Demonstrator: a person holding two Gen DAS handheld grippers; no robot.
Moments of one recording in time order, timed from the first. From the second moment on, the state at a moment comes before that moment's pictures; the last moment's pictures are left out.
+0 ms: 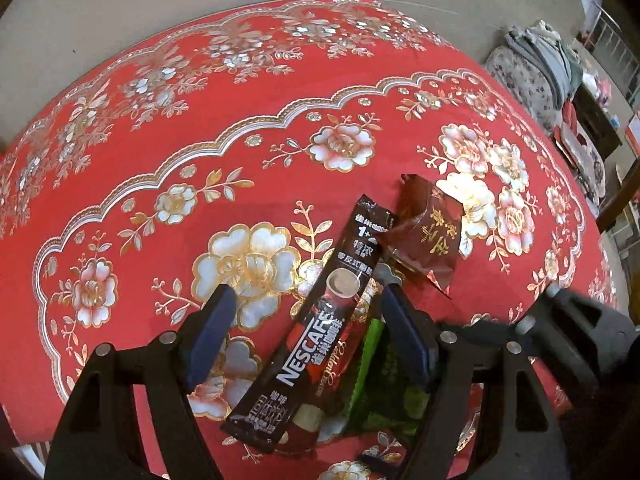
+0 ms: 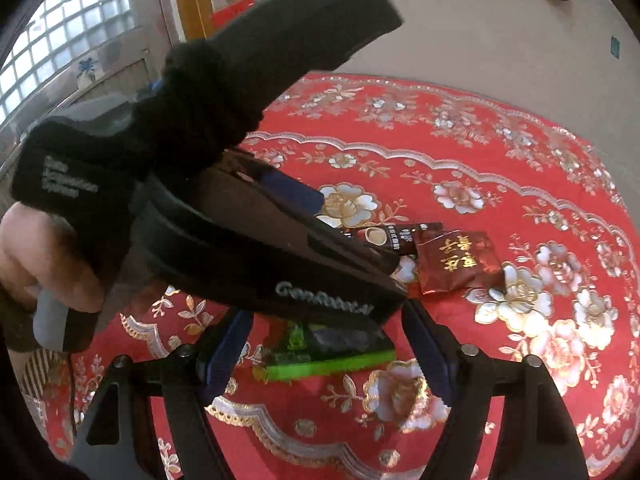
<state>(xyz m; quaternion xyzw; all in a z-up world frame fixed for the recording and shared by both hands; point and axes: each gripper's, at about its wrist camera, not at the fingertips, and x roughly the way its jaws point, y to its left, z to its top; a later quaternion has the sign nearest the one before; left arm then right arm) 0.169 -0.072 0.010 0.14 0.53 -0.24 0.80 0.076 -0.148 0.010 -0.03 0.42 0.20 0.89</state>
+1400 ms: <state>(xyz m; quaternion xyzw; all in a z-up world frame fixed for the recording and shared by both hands) 0.011 0.043 0.057 0.06 0.45 -0.09 0.88 -0.036 -0.120 0.039 0.03 0.38 0.20 0.90</state>
